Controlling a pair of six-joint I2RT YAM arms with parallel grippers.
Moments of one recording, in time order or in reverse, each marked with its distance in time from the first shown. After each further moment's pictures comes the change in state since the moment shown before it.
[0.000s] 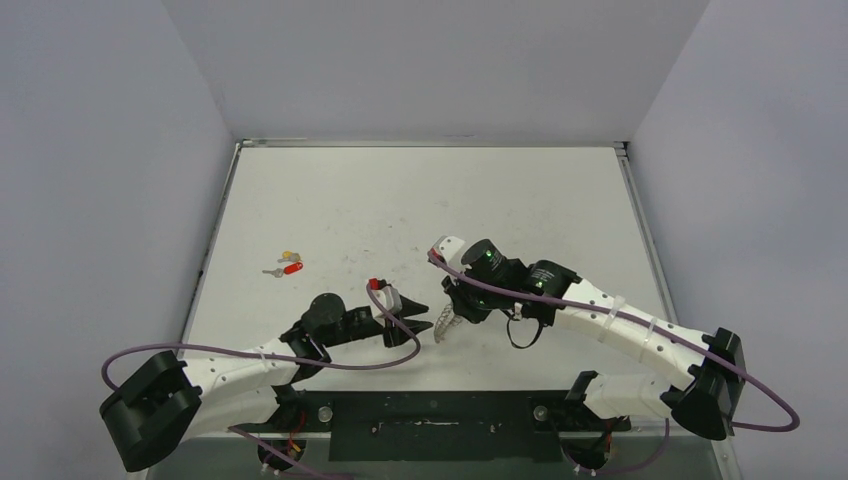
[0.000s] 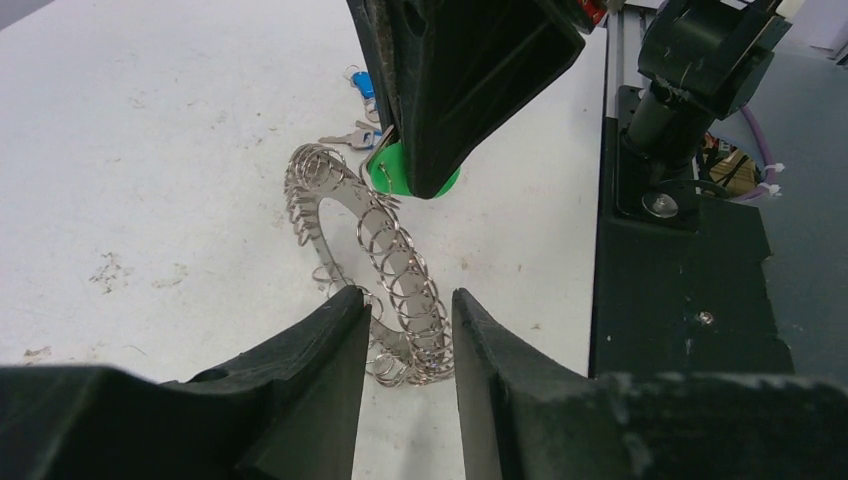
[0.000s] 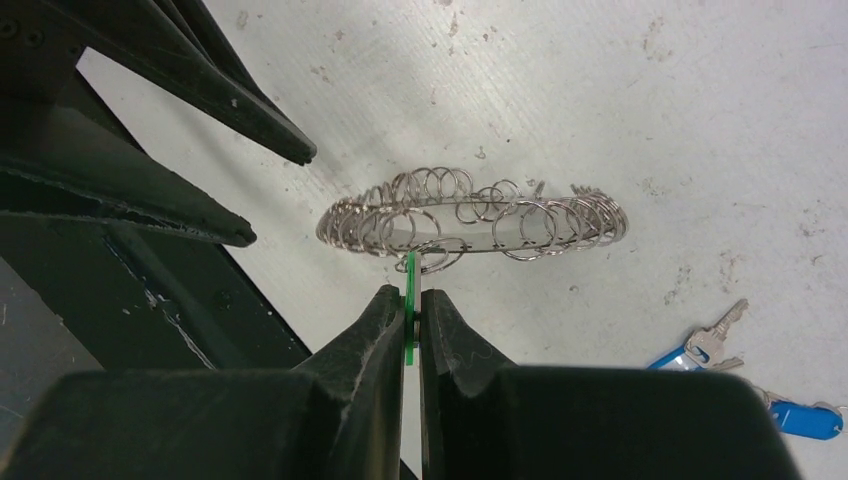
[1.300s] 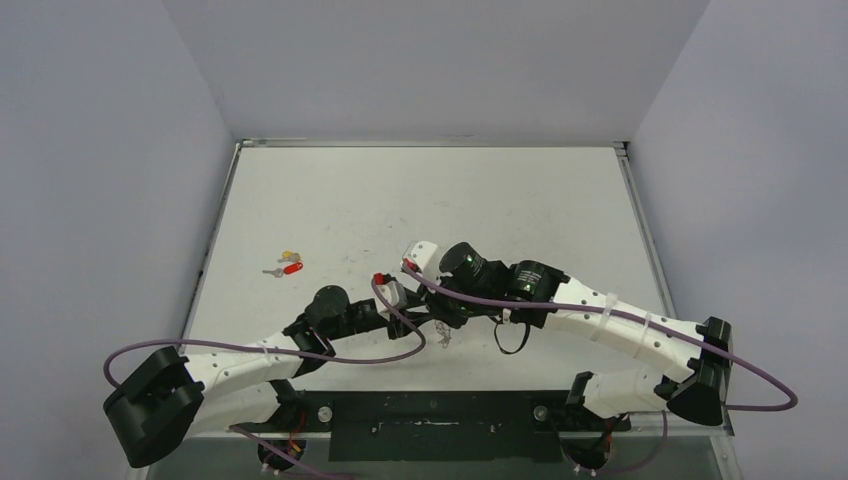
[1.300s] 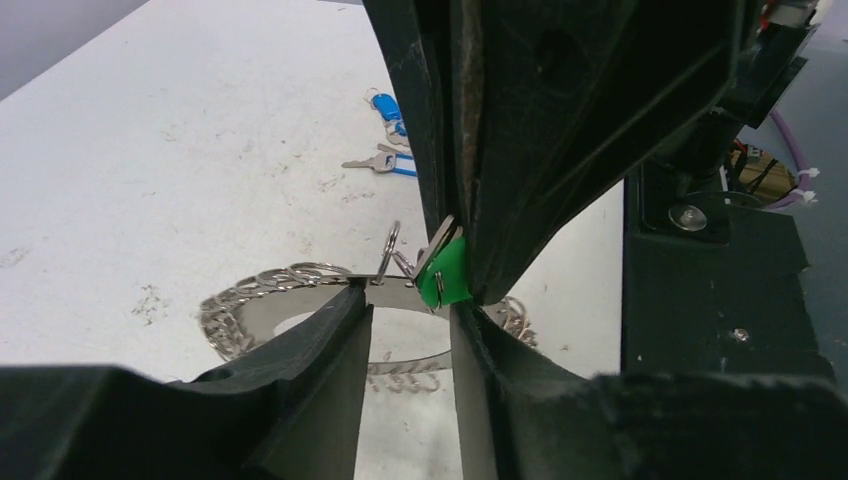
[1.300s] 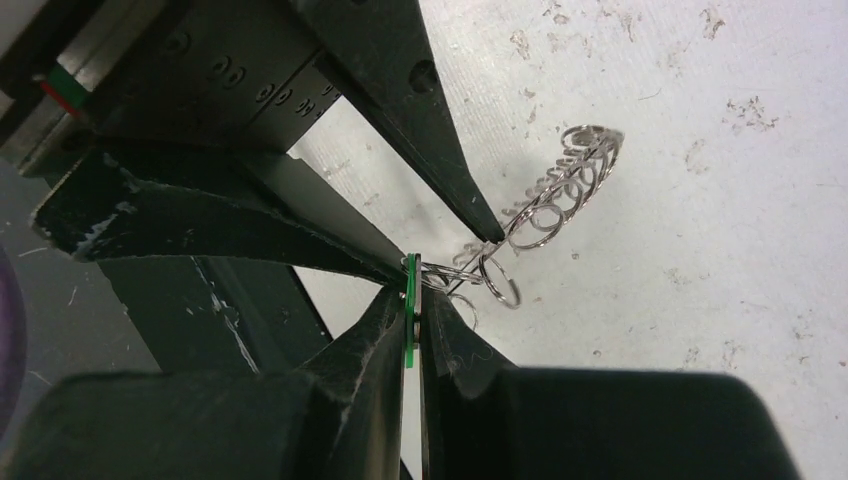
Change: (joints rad) left arm 0.004 0.029 0.067 -0.024 -0.002 0.042; right arm 0.144 0.063 0.151 -0.008 0.000 -0.027
